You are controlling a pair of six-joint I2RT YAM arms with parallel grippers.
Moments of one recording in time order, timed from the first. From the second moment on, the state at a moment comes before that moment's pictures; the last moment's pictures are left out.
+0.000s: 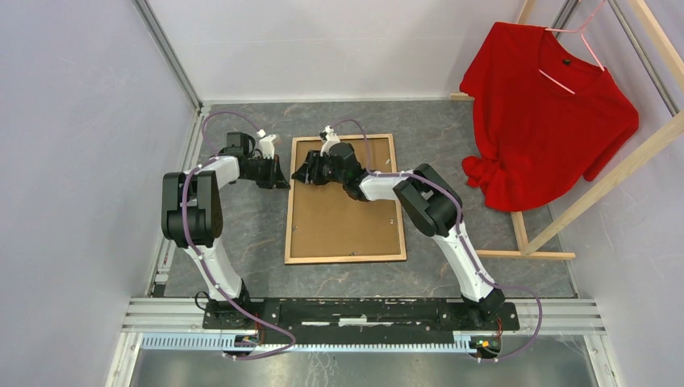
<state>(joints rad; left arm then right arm) 0.03 1.88 1.13 -0.36 0.69 0.20 0.74 2.39 1.56 0.51 -0.27 0.70</state>
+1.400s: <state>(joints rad) 0.04 1.77 1.06 -0.51 0.58 0.38 0.45 1.88 1.14 0.43 -0.22 0.68</state>
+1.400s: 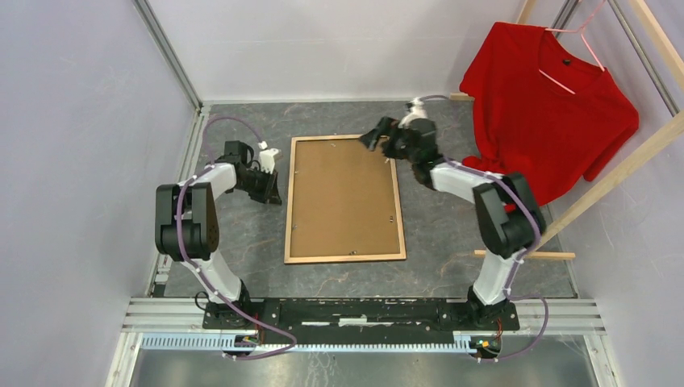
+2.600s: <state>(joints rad) -0.59 1.63 0.94 -0.88 0.52 0.72 0.47 2.21 1.54 0.17 -0.21 0.58</state>
